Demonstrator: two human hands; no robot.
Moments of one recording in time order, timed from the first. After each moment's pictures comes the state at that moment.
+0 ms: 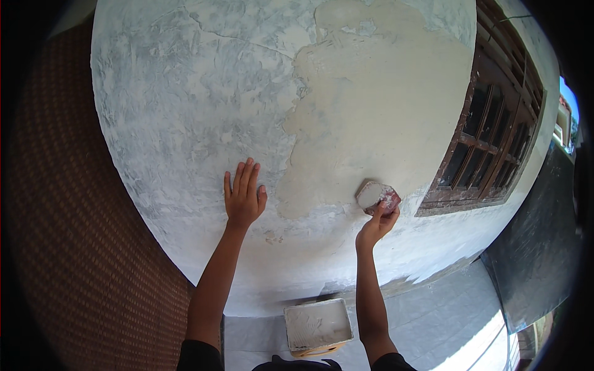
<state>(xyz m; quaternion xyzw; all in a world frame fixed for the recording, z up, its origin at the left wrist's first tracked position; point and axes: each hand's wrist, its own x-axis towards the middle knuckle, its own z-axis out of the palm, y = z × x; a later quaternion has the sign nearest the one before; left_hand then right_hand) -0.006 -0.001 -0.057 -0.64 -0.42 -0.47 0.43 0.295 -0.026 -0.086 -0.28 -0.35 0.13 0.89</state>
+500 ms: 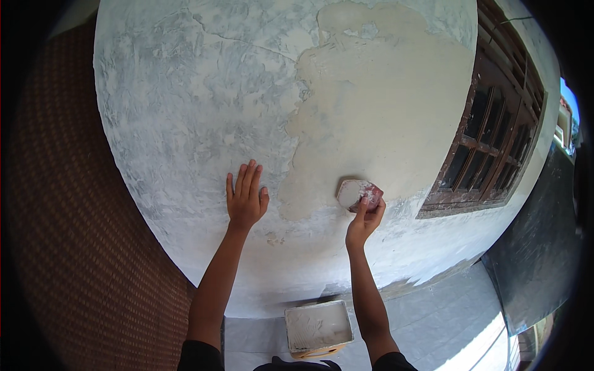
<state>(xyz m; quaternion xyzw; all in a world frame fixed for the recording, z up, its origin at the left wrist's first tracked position) -0.004 -0.001 -0.057 -0.63 -0.43 -0.48 0.43 0.266 -0.026 -0.076 -0.28 -0.45 0.10 0.84</state>
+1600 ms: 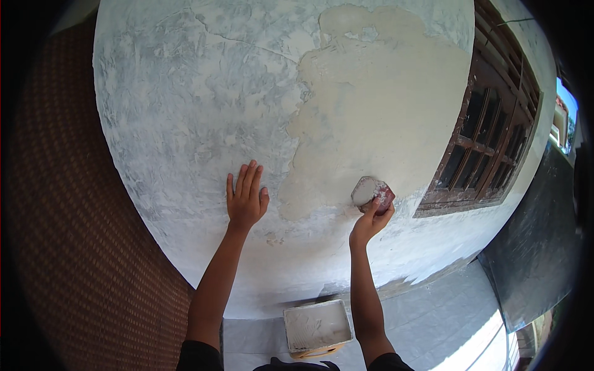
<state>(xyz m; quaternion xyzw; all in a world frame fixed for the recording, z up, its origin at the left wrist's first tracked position) -0.007 -0.002 -0.056 -0.64 -0.42 -0.48 0.43 0.268 -0.024 -0.067 -0.32 -0.32 0.09 0.89</state>
